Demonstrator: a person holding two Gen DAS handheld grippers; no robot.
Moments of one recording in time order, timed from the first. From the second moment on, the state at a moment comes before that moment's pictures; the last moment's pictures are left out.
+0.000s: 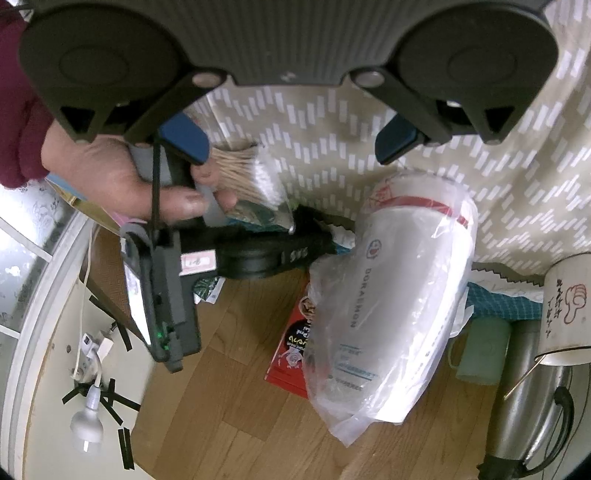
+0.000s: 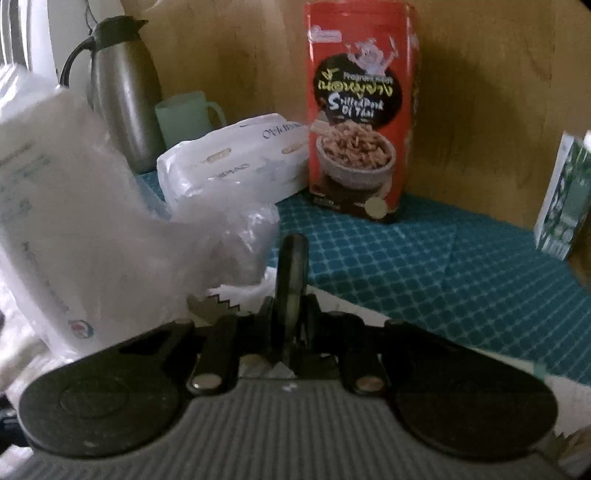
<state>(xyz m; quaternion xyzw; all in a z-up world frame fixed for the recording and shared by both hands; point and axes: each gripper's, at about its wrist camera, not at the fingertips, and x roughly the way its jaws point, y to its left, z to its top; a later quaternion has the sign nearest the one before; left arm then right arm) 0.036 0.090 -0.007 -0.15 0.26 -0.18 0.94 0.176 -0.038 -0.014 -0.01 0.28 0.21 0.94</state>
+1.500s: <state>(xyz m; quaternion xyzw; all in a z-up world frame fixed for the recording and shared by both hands) 0.045 0.100 -0.010 -0.18 0.28 -0.15 0.93 -0.008 -0.117 -0.017 0.14 0.21 0.29 0.92</state>
